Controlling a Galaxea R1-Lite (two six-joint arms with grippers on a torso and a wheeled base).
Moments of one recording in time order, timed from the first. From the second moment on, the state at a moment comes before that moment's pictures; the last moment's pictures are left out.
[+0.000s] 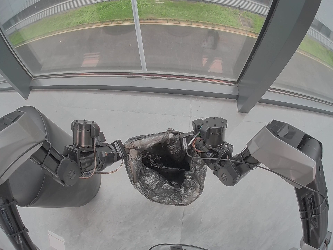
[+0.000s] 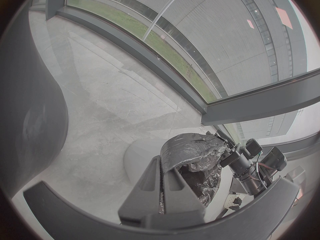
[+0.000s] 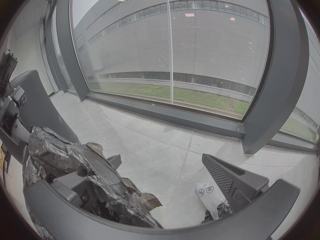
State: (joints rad) left arm -0.30 2.06 -0.85 -0.72 -0.22 -0.63; right arm 0.58 2.45 -1.32 -1.01 -0.28 -0.09
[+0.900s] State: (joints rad) left arm -0.30 2.12 -0.87 -0.72 -0.23 -0.59; right arm 0.57 2.46 -1.33 -1.01 -0.28 -0.09
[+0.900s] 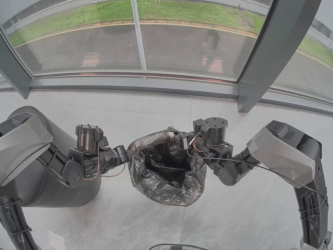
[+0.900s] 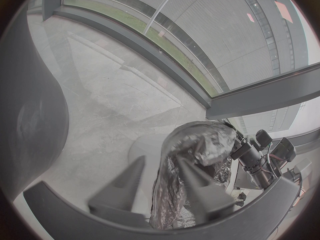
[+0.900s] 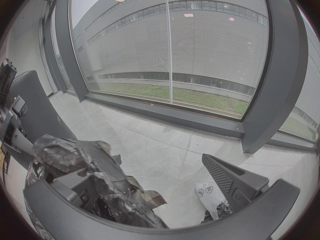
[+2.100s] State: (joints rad) left arm -0.26 2.13 -0.82 -0.72 -0.23 -0.60; right arm 0.54 2.47 -1.32 -1.02 -0.28 -0.07
